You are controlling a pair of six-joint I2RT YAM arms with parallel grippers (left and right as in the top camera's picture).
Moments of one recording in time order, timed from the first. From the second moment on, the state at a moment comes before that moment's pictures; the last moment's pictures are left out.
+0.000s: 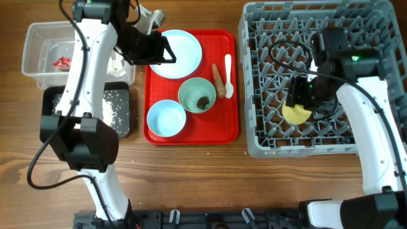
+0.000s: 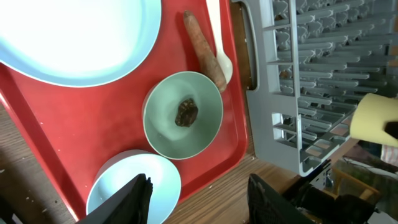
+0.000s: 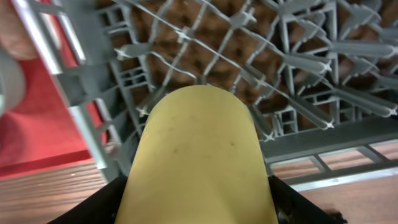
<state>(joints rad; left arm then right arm) -0.10 2.06 2.11 -1.47 0.56 0.08 0.09 1.54 1.48 -1.41 0.01 0.32</state>
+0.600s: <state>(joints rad) -0.10 2.06 2.11 -1.46 0.55 0.08 0.09 1.63 1.33 -1.34 0.00 0.34</state>
